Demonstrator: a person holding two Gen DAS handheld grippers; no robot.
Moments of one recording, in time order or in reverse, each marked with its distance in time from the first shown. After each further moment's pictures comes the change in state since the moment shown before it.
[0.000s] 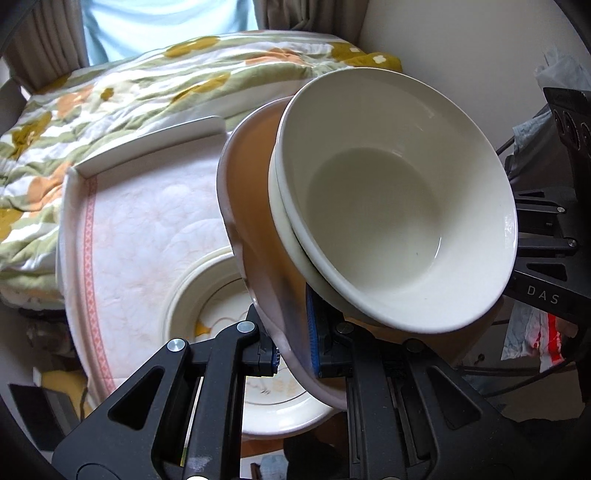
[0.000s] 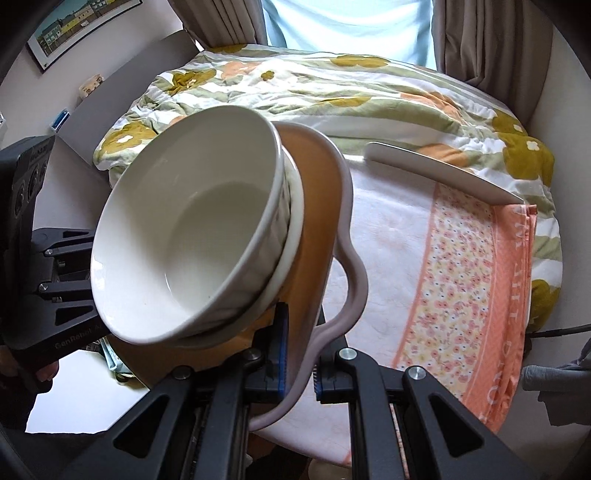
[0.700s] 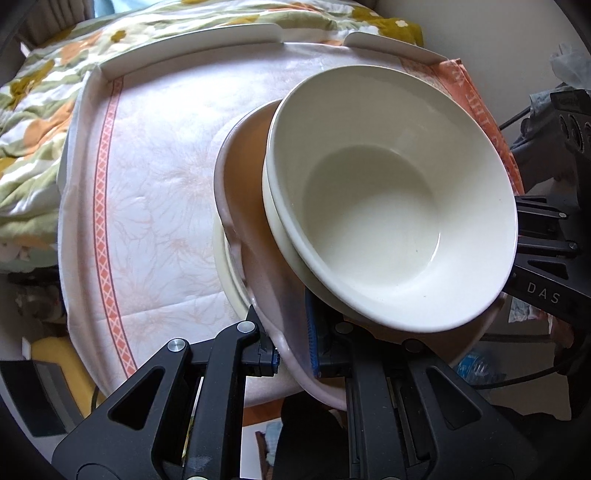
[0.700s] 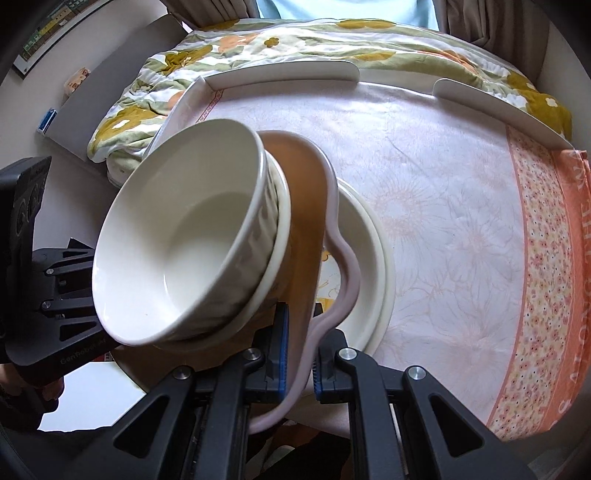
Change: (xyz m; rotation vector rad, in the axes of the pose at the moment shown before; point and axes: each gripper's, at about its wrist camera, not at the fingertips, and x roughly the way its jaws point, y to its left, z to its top) left arm 0.039 0.076 -0.085 -0.036 0.134 -0.044; right arm 0.077 0.087 -0.021 0.113 0.090 0.027
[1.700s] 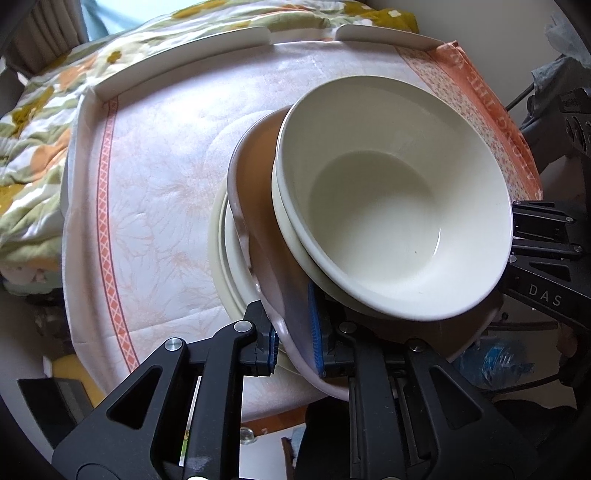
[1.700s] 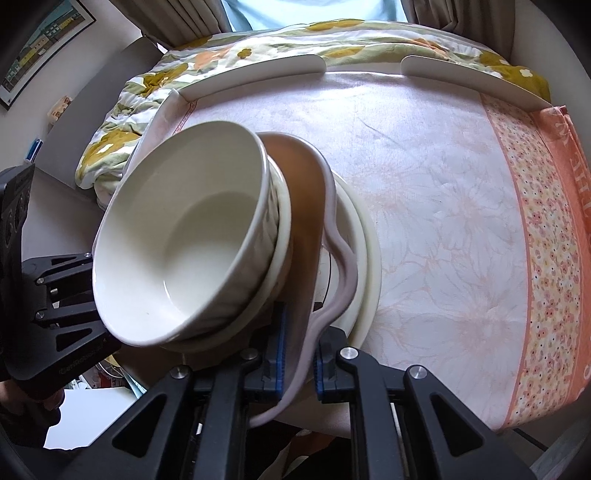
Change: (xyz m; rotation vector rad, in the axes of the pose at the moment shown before) left arm 0.006 -0.014 0.002 0.075 -0.013 0.078; right arm 0.004 -0.012 -0.023 0.113 -0.048 -0.012
